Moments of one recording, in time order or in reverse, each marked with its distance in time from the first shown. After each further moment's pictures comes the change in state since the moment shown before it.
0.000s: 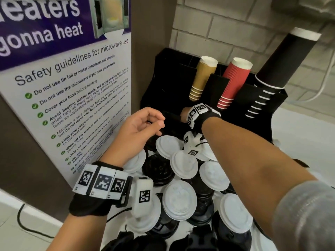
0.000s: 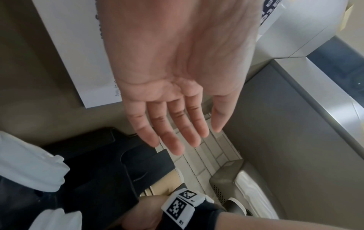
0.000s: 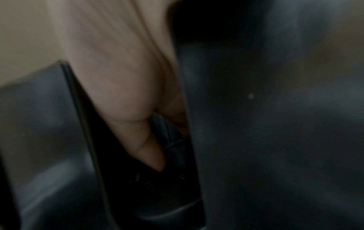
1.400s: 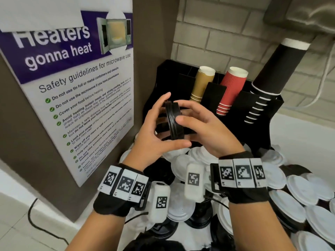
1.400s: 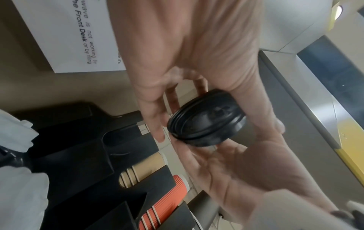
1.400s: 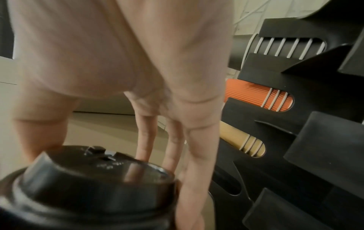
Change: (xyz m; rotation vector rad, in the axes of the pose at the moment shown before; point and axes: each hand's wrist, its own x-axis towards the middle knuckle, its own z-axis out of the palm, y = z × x) left_hand -0.006 0.013 0.036 -0.099 -0.018 0.174; right_hand -0.182 0.017 -0.007 1.437 0.087 -0.634
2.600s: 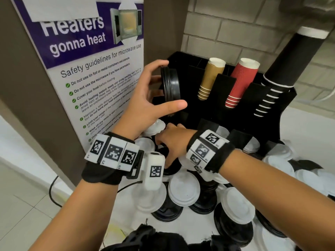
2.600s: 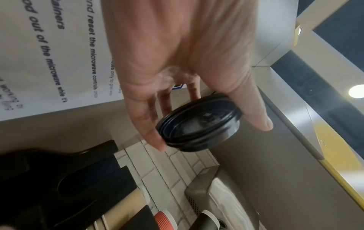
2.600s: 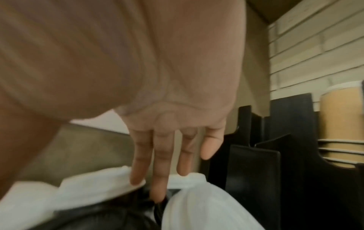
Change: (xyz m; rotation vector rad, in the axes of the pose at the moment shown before) left_hand 0.017 0.052 -0.025 0.165 0.062 0.079; right_hand 0.045 0.047 0.048 -1.591 -0.751 0.049
